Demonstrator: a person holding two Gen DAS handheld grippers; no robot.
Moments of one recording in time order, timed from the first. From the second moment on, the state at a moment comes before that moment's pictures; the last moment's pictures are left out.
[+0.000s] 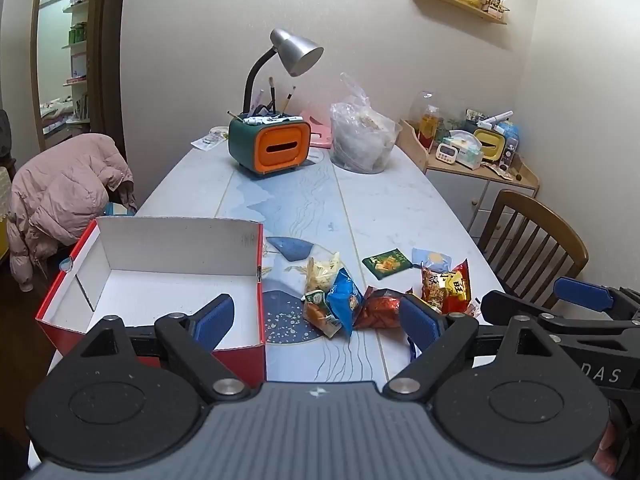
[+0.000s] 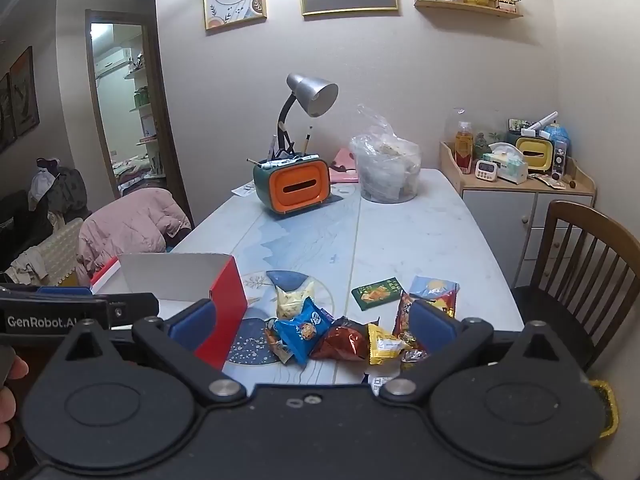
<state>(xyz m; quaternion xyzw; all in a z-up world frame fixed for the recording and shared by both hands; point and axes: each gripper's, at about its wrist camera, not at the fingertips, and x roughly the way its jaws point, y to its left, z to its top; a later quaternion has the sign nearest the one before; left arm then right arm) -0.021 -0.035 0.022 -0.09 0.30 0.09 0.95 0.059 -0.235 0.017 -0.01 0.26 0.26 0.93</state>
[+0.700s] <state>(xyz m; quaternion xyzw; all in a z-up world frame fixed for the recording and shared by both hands) -0.019 -0.037 0.023 -0.08 0.30 0.10 0.95 0.062 -0.237 0.019 0.00 0.25 0.27 0.93</state>
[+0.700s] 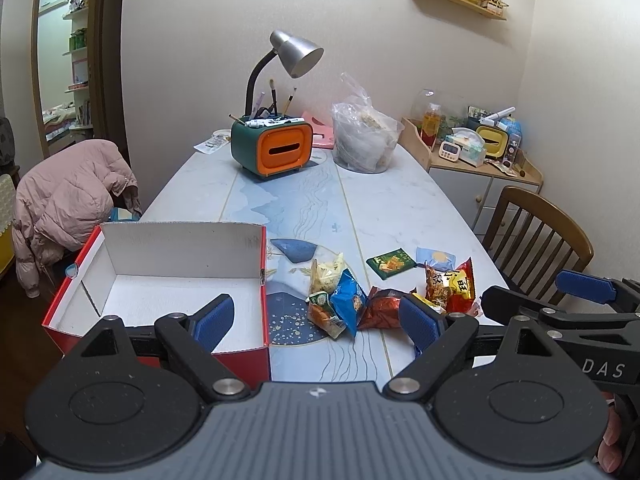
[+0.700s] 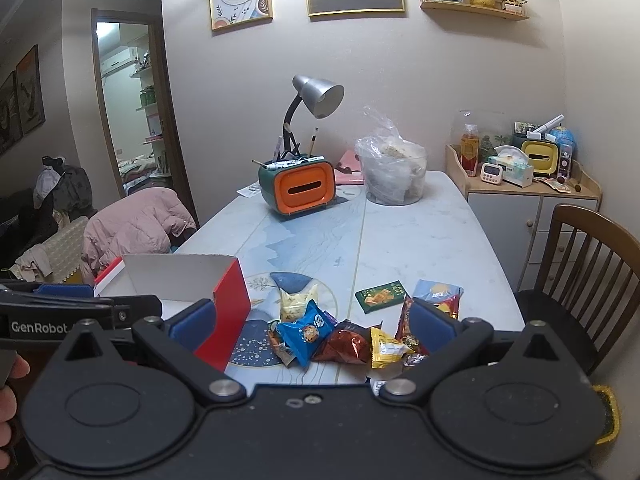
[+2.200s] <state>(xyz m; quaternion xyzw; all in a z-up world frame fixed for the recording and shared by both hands) 0.057 -0.070 -0.014 -0.09 0.38 0.05 0.92 0.113 -0.268 -0.018 -0.01 0.30 0.26 0.92</state>
